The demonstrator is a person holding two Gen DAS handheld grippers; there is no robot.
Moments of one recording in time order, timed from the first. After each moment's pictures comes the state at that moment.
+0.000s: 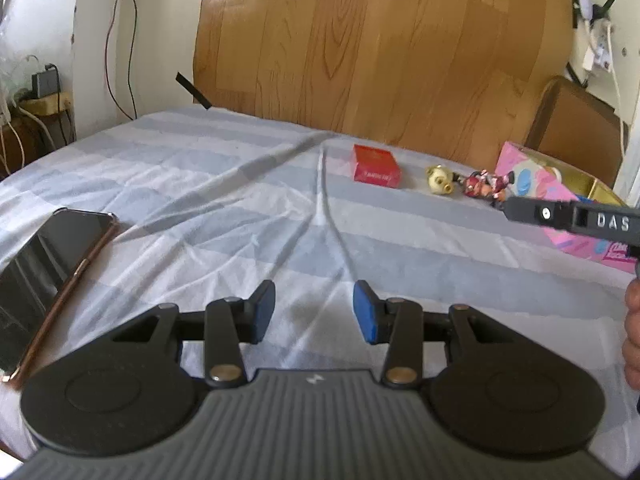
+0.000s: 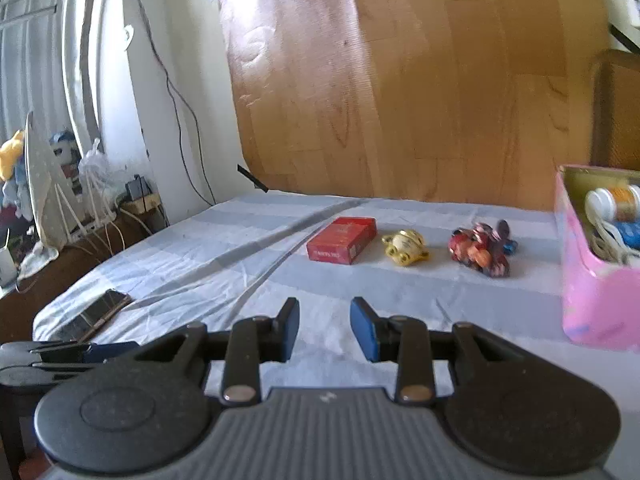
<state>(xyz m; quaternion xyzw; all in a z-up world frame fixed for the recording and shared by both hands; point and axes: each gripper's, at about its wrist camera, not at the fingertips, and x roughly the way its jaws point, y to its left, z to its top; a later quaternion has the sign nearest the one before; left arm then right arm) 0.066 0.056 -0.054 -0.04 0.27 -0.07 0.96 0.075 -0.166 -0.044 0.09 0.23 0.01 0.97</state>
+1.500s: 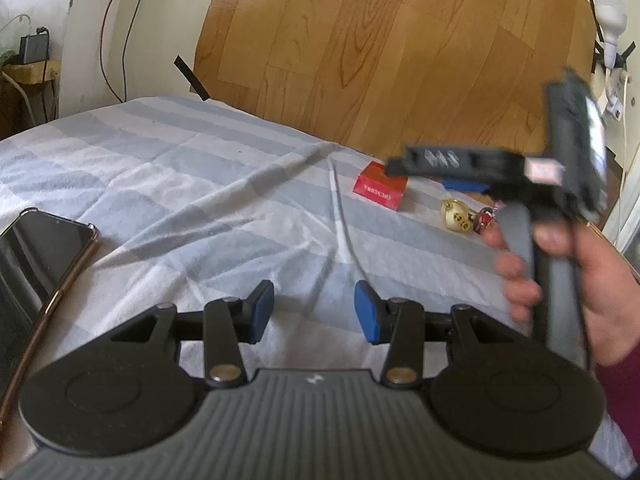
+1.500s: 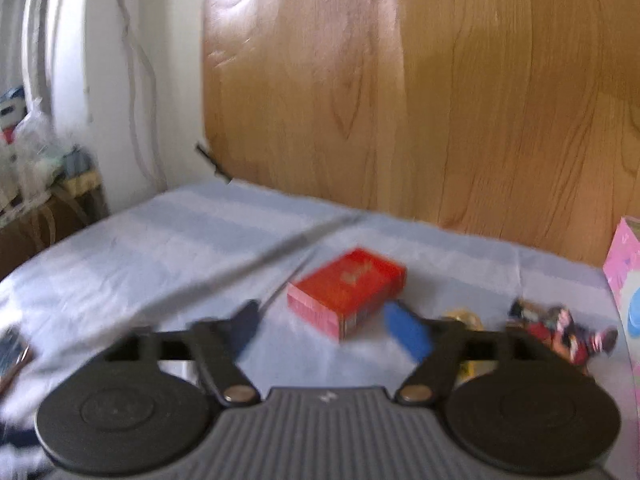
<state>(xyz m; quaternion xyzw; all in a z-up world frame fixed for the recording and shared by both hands) 0.103 0.090 -0.059 -0.11 0.26 -0.11 0.95 0.245 -0.125 -0.053 0.04 0.26 -0.05 0.96</state>
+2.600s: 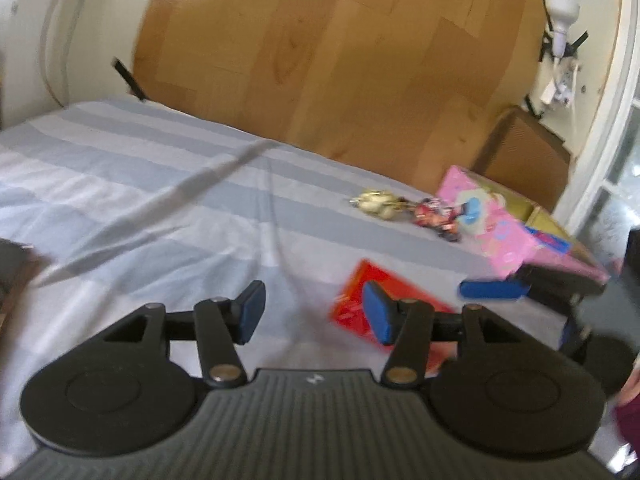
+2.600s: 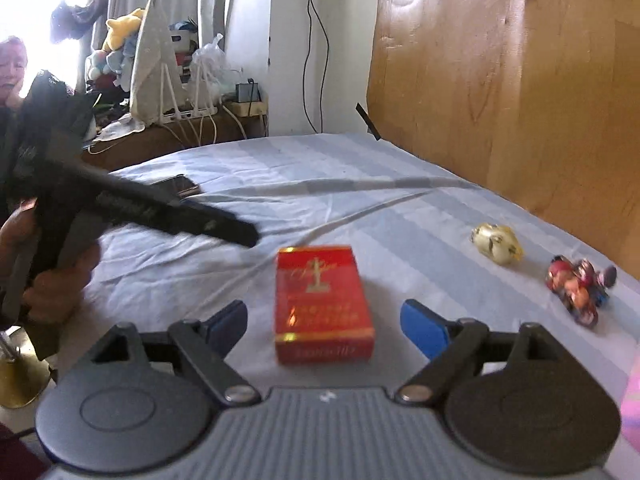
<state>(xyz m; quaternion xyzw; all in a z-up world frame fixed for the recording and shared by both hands) 0.104 0.067 -0.045 -0.12 0.27 -0.20 0.94 0.090 -0.149 -0.063 -0.07 0.28 0.18 0.94</state>
